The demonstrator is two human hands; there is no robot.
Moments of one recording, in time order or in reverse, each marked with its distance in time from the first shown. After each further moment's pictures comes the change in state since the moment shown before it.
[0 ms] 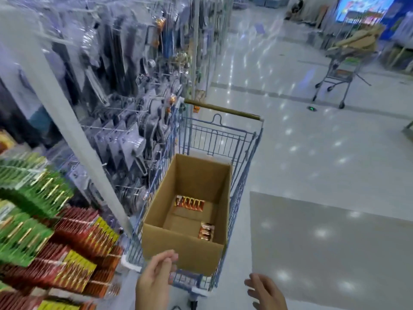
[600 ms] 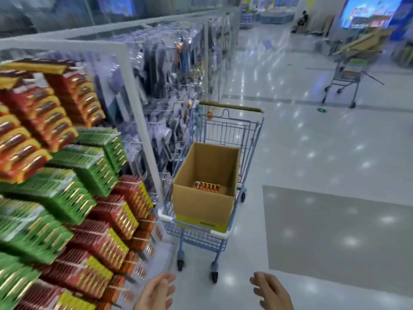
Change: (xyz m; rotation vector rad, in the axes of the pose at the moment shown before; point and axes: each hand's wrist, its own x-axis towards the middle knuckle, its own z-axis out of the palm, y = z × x) left_hand -0.220 -0.067 -0.176 -0.066 -0.208 -0.140; right_hand -0.184 0.131 -0.071 0.017 -0.132 -0.066
